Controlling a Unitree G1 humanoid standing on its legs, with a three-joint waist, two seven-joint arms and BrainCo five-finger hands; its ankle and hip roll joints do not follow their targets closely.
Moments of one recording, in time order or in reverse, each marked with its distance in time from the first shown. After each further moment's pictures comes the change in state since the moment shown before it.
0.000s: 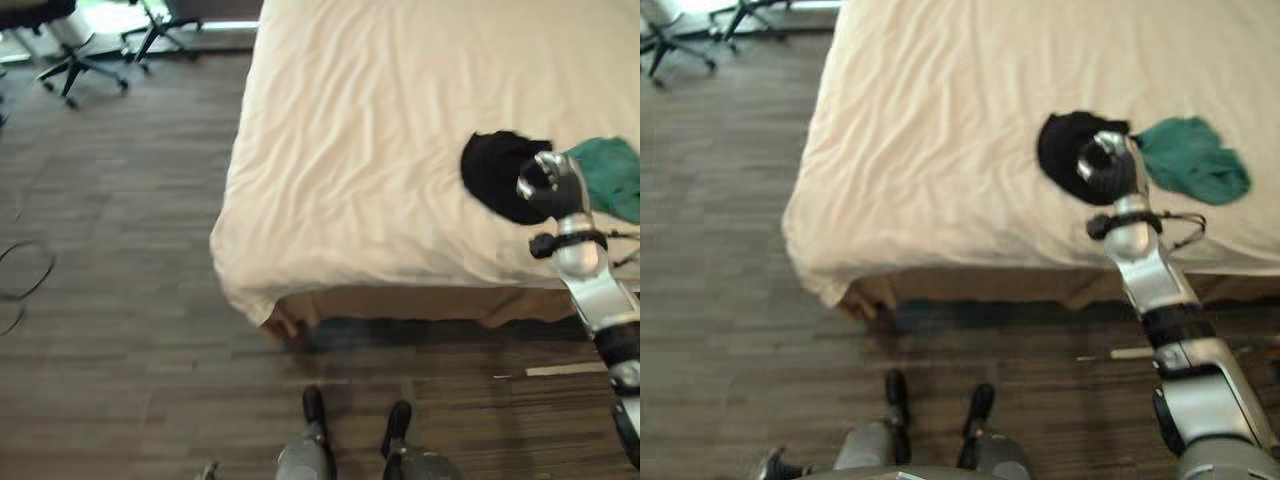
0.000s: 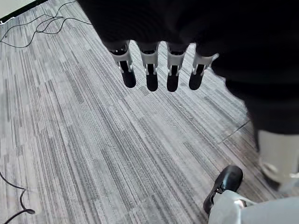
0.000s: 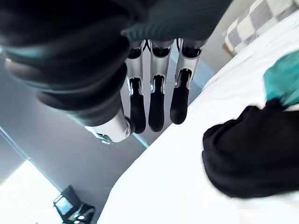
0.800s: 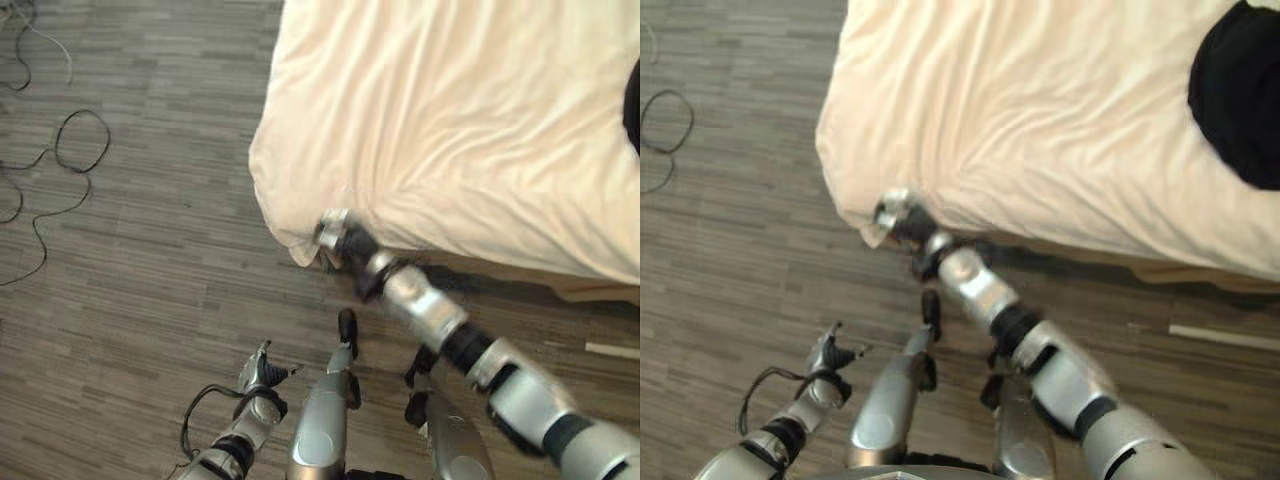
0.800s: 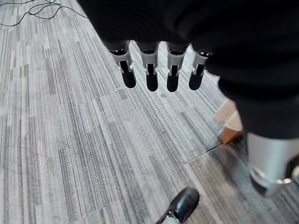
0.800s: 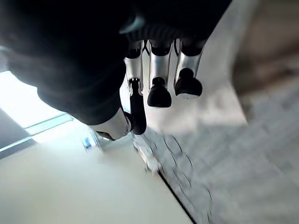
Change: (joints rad) left arm -0.306 -0.040 -0.176 -0.043 -0.161 -0.068 0.101; right arm 0.071 0.533 0.505 0.017 0.529 -0.024 0.303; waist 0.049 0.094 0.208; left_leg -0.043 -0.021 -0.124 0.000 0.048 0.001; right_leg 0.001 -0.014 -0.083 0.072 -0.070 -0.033
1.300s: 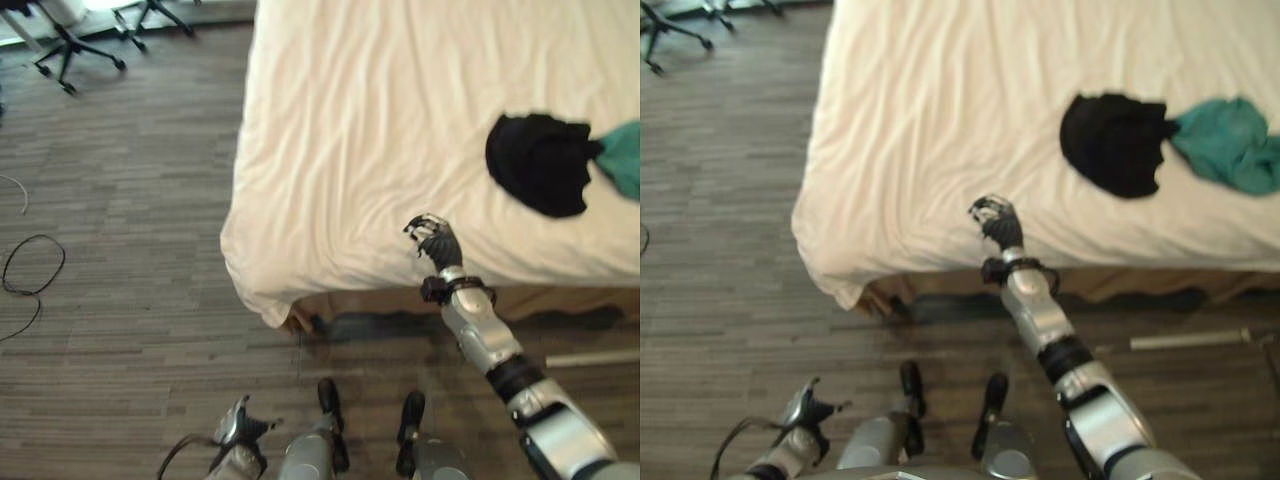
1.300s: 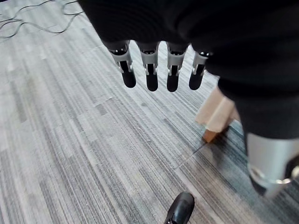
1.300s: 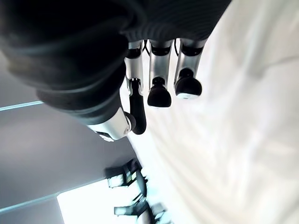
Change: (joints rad) left arm 0.107 0.024 0.011 0.040 0.077 0.053 -0.045; right arm 0.099 -0.163 -0.389 0.048 -0.049 -0.089 -0.173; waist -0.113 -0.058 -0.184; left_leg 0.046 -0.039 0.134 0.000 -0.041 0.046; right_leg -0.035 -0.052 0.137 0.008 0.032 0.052
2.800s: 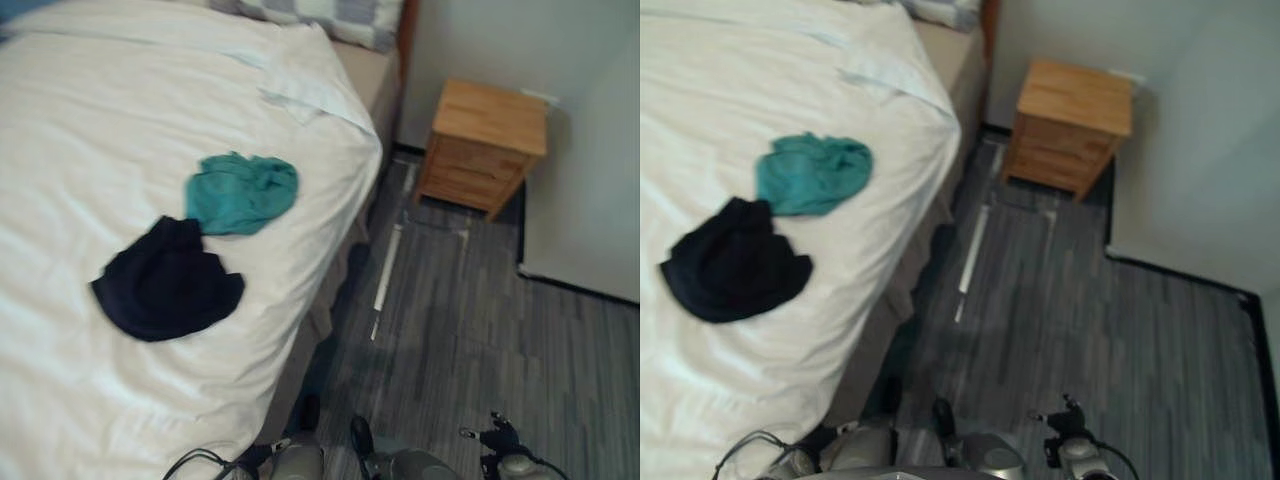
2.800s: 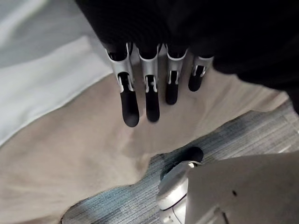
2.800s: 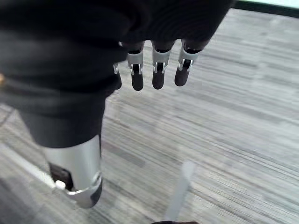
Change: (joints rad) left arm 0.058 -0.012 -0.031 0.088 0.107 0.039 -0.123; right arm 0.554 0.054 -0.147 0.553 -0.394 0.177 -0.056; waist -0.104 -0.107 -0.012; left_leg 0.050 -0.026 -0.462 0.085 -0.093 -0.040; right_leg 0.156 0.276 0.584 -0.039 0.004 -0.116
